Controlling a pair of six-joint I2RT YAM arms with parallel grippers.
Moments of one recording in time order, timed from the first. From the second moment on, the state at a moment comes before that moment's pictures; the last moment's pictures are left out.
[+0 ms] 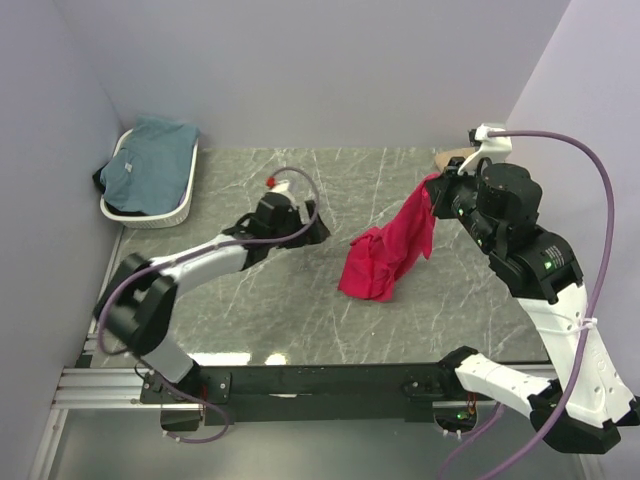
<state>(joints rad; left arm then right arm) -0.62 1.55 0.97 0.02 0.03 -0.69 0.50 1.00 1.54 -0.79 0.28 0.26</state>
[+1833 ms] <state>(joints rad) -0.82 2.15 1.51 0.02 -0.07 -0.66 0.50 0.91 1.37 -0.78 0.26 0.28</state>
